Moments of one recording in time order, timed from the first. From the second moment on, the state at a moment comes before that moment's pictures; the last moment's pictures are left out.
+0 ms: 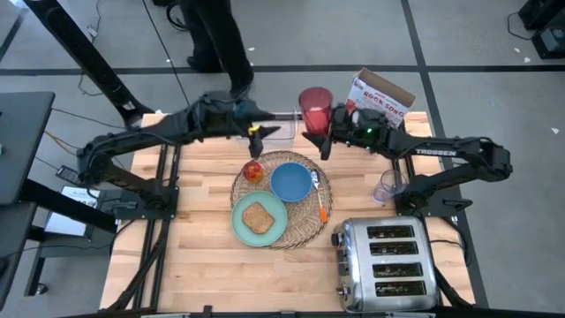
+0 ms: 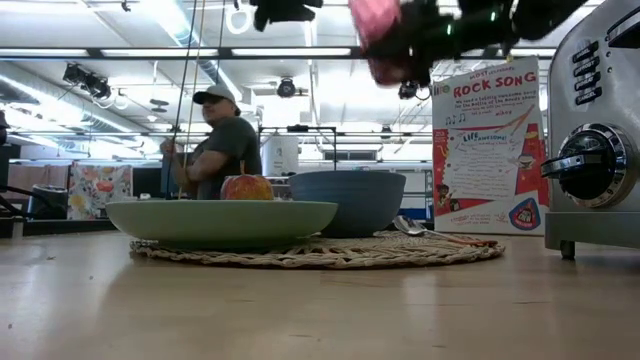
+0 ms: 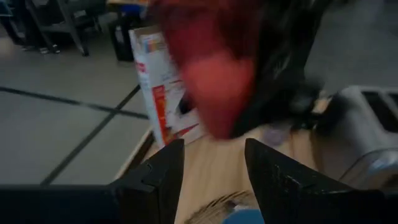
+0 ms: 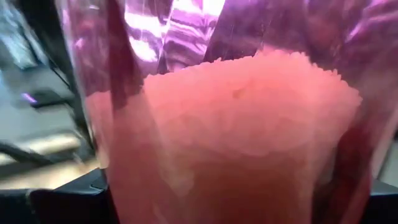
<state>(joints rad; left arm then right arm) 0.28 1.36 1.35 -0.25 -0.03 0.02 -0.36 1.20 0.78 0.35 0.01 0.06</state>
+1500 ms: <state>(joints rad) 0.32 1.20 0.92 -0.12 0.09 -0.10 -0.34 1.70 0.58 0.82 0.73 0.29</state>
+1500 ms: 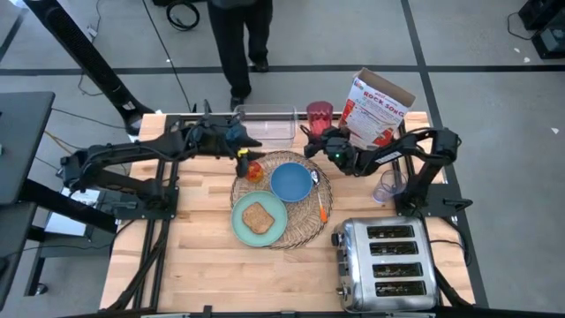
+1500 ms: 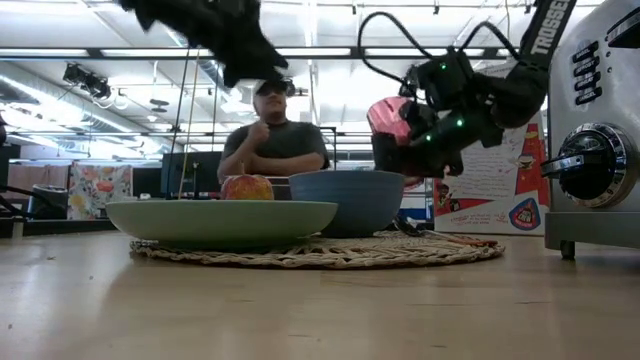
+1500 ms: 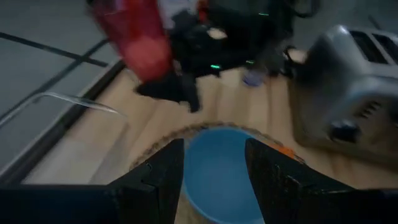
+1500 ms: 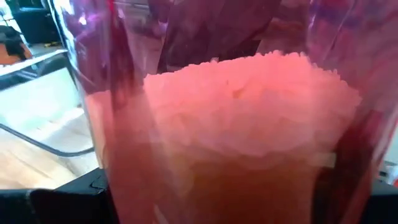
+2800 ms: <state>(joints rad) 0.51 1.70 1.06 0.54 0.55 -0.04 -0.37 1.45 0.50 0.89 -0.07 0.20</state>
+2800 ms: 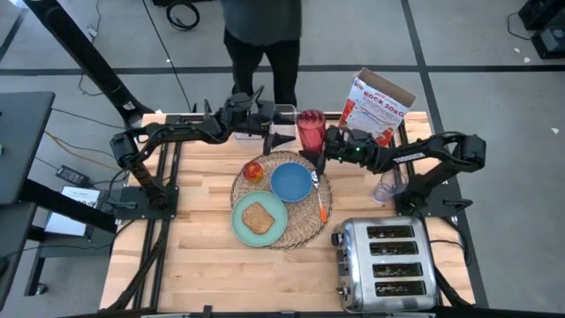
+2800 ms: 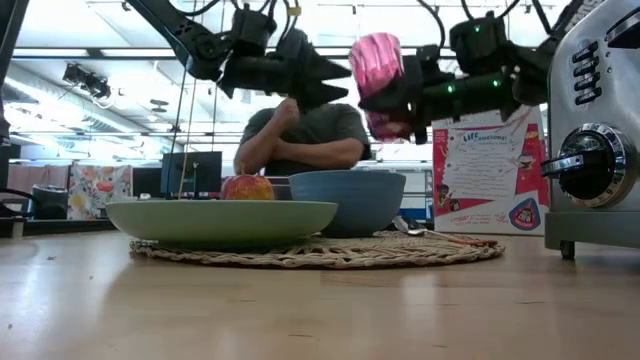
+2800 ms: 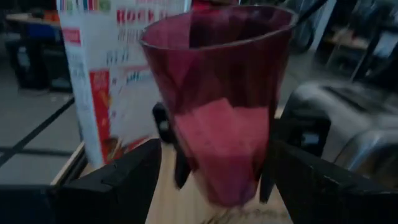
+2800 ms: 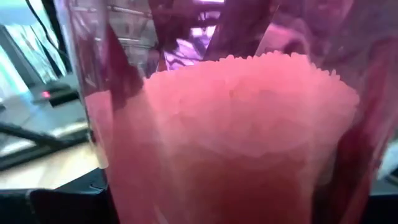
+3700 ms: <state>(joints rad) 0.48 1.58 1.06 0.70 0.63 -0.40 -0.34 1.22 0.77 0.51 -0.28 0.28</state>
